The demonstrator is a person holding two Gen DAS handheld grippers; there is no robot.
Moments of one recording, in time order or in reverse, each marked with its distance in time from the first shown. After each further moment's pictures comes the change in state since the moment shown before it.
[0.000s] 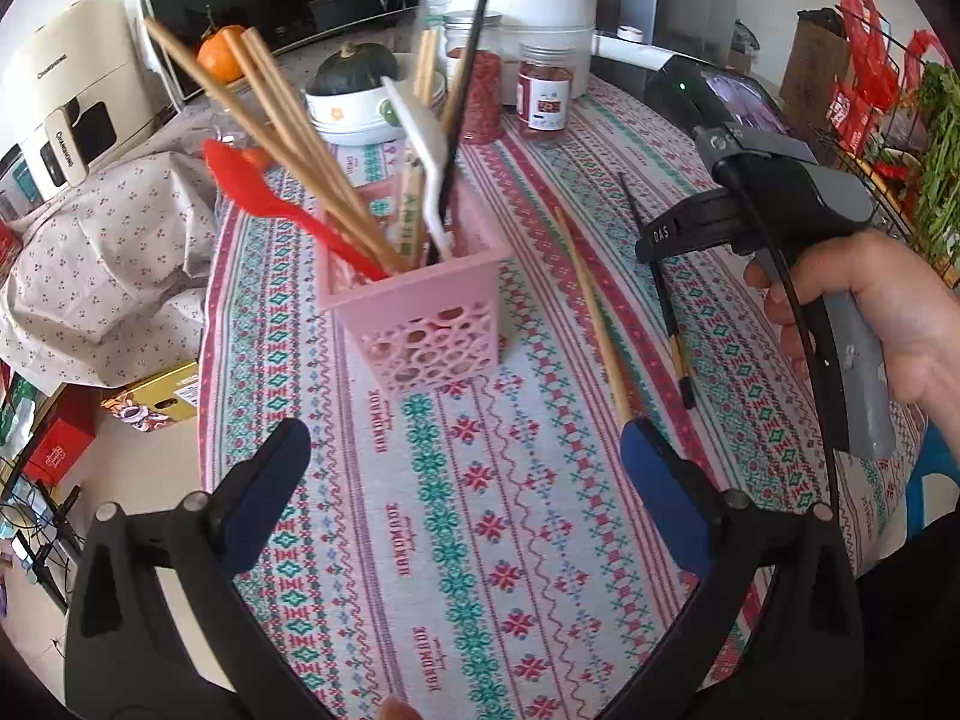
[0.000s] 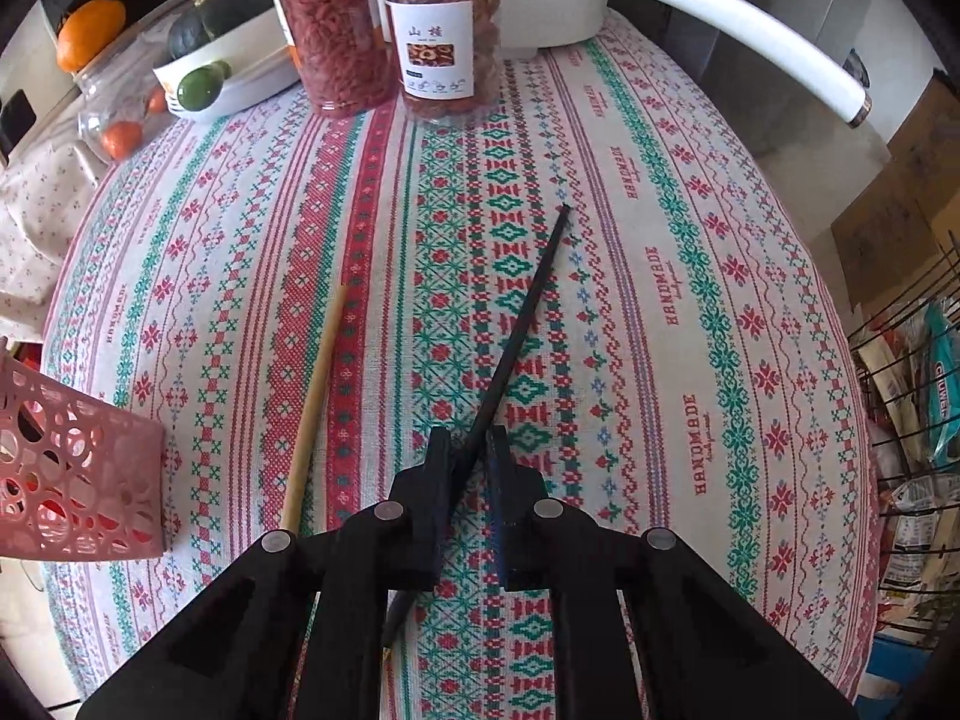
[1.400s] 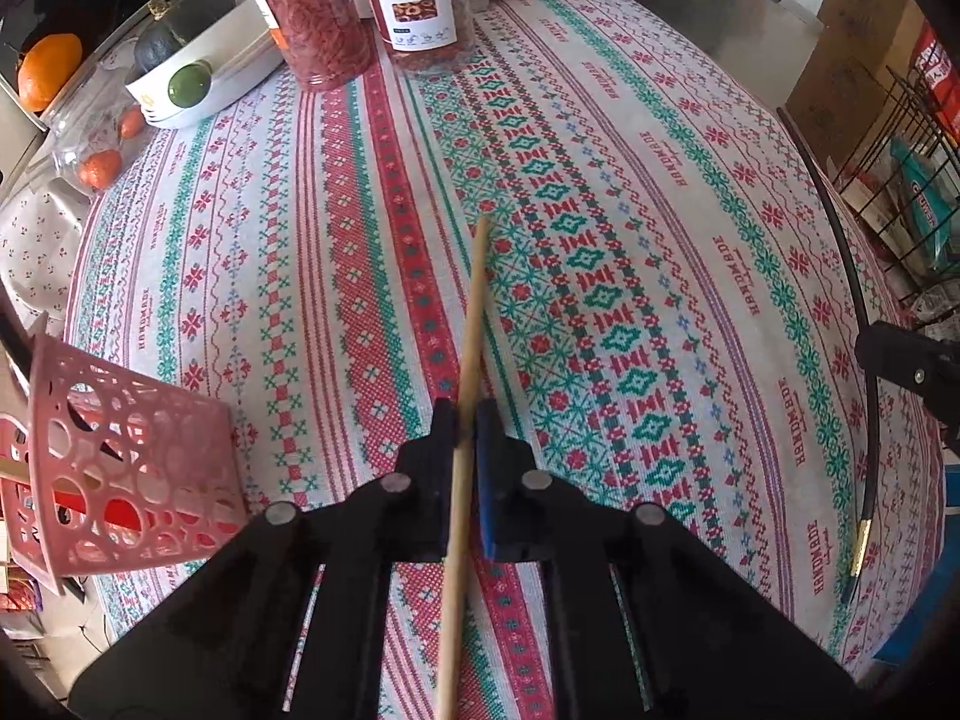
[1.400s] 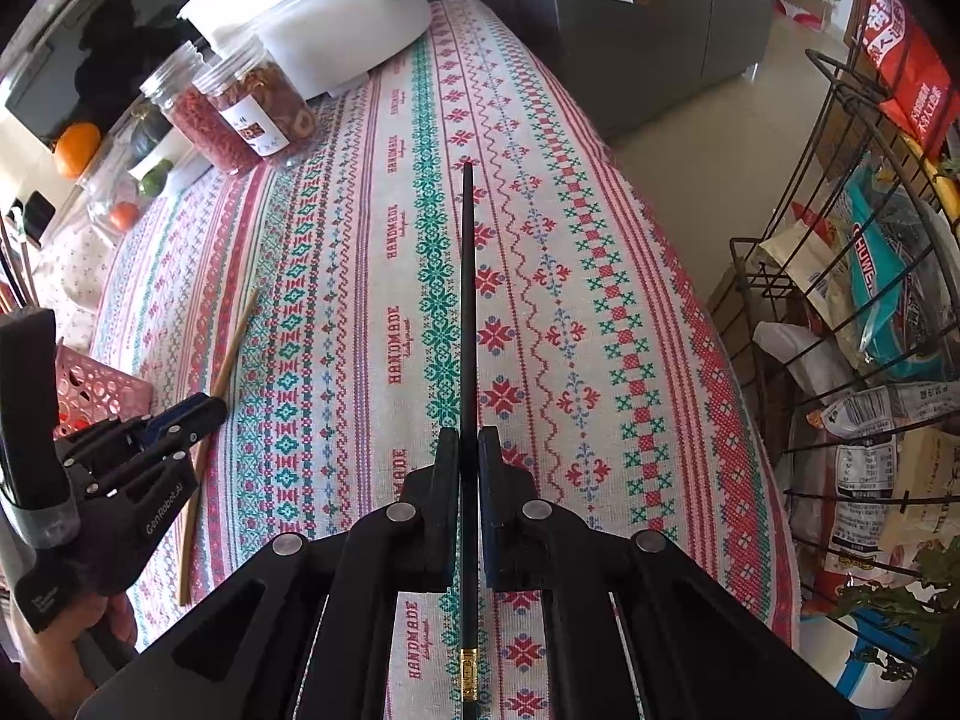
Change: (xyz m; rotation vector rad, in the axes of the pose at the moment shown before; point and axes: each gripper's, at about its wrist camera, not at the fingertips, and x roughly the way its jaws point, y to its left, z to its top) left arm 0.136 -0.111 0.087 0.021 0.261 0.041; right arm -0.053 -0.147 -0.057 0.139 -0.009 0.141
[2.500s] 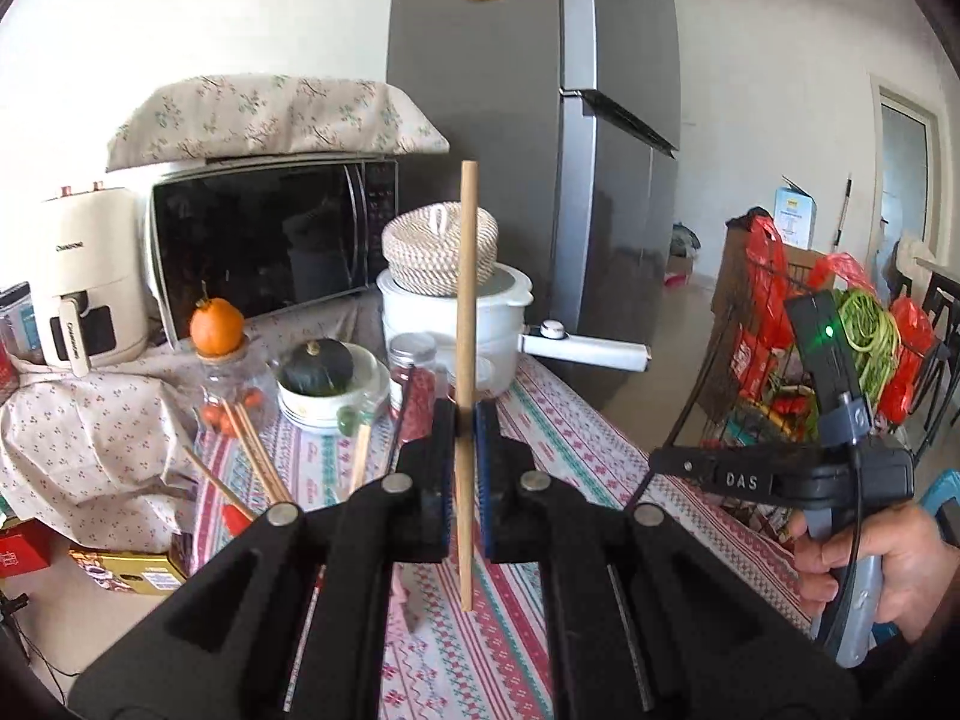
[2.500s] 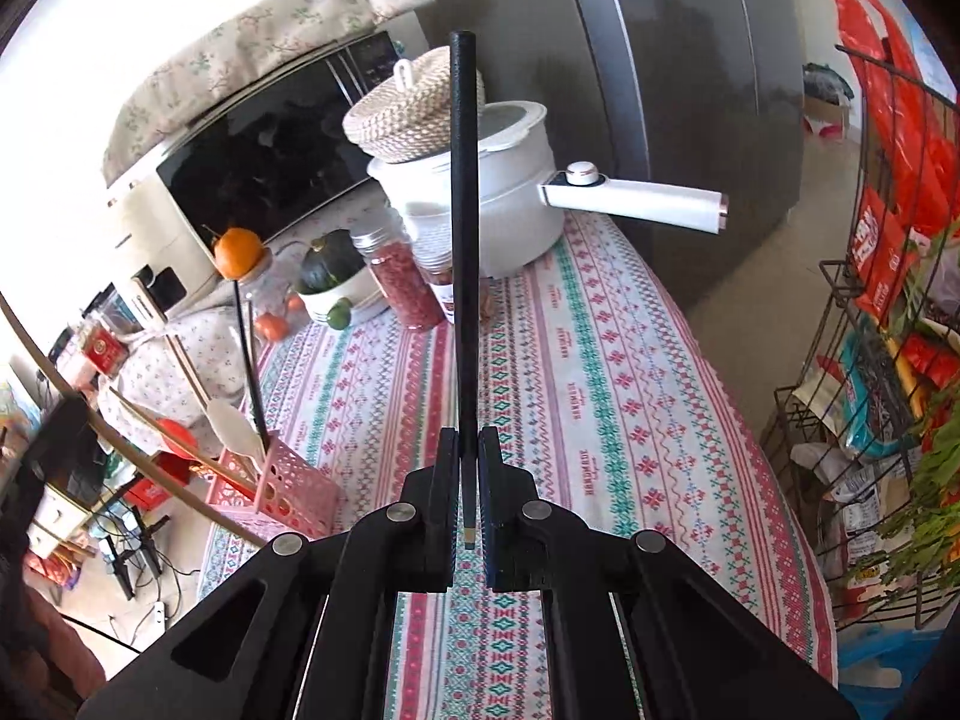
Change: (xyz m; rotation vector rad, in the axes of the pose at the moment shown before) left arm -0.233 0.109 -0.077 -0.074 -0.848 -0.139; right arm -0.116 0.091 -0.018 -0.077 -0.386 0.149
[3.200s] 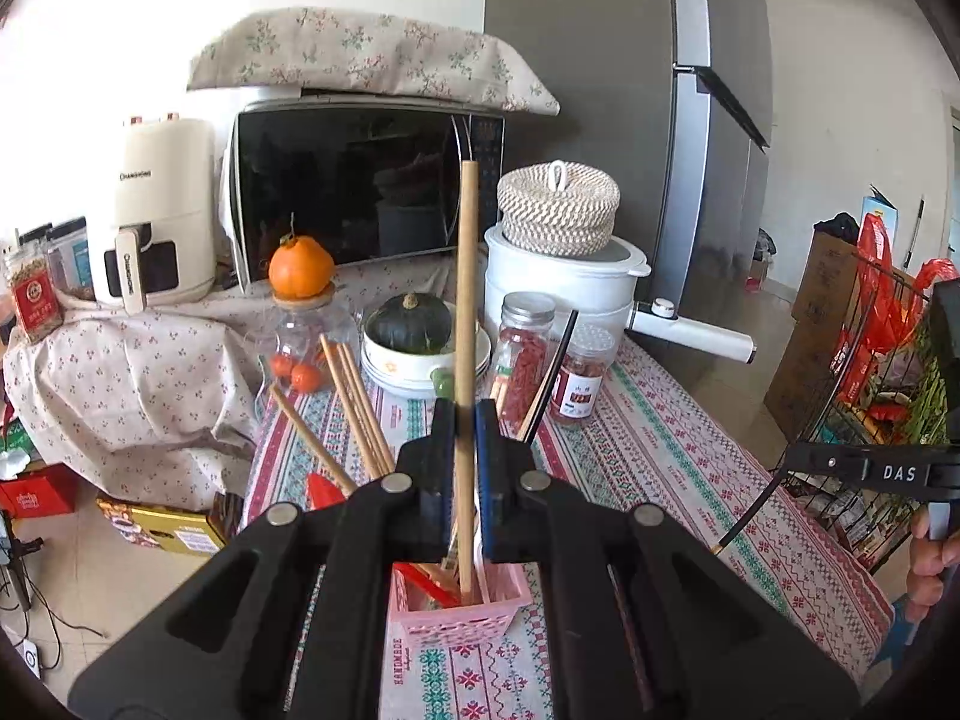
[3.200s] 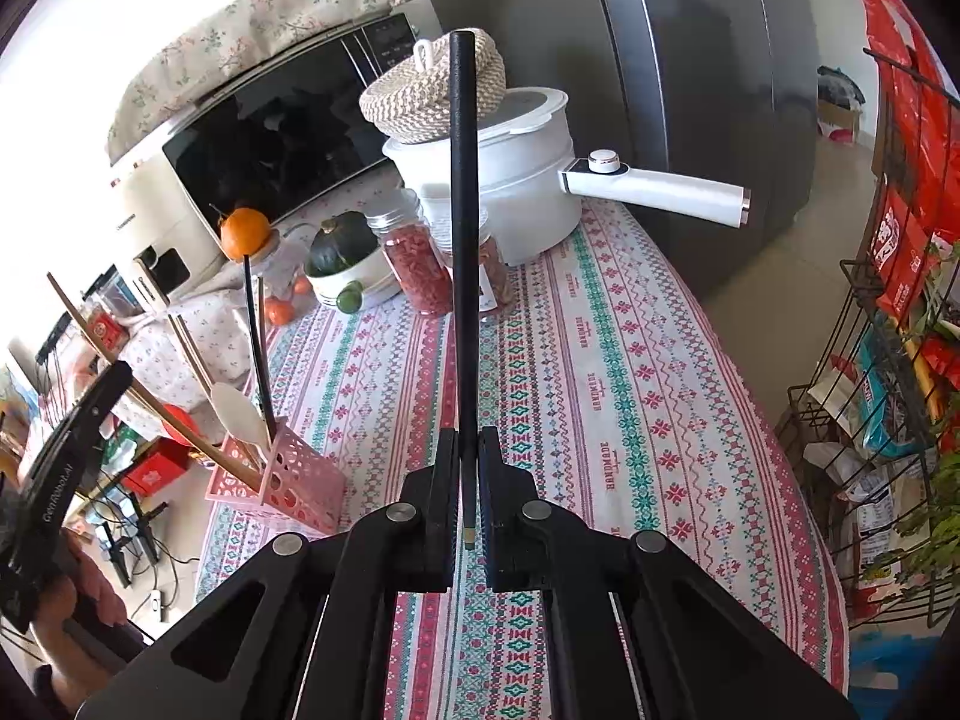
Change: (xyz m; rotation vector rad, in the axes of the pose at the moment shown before) left arm 0.041 0.057 -0.035 -0.108 0.082 0.158; right arm 0.010 0.014 -0.004 -0.018 0.021 0.003
